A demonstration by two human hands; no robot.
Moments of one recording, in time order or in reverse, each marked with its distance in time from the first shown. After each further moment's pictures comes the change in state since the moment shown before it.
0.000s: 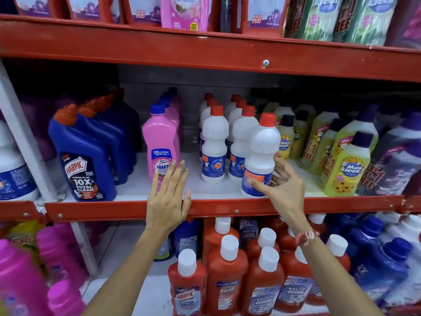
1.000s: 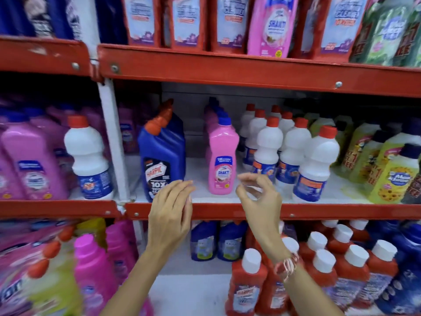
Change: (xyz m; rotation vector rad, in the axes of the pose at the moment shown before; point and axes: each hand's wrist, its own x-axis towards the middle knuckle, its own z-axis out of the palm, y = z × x) left_hand -0.032 -0.109 -0.101 -0.348 0.125 -0.084; right_hand -0.100 -0.091 0.173 -0.064 0.042 -0.149
